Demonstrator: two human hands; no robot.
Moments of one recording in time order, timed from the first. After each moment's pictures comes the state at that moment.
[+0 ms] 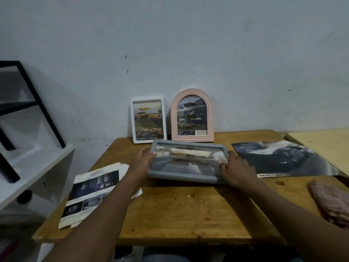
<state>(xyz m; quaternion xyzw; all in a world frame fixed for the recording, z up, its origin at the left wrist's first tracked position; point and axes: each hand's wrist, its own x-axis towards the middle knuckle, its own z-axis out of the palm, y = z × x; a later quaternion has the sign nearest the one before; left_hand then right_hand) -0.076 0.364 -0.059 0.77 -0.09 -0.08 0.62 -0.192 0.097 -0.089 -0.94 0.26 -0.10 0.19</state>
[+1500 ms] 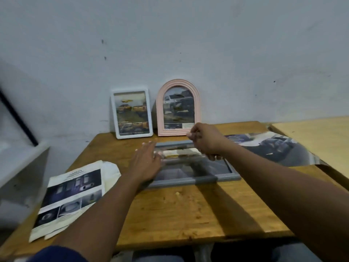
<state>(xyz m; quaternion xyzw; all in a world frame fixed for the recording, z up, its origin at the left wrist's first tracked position) -0.050 0.326 -0.093 0.92 -0.28 0.02 0.28 -0.143 0.113 -0.022 -0.92 0.14 -0.12 0.34</state>
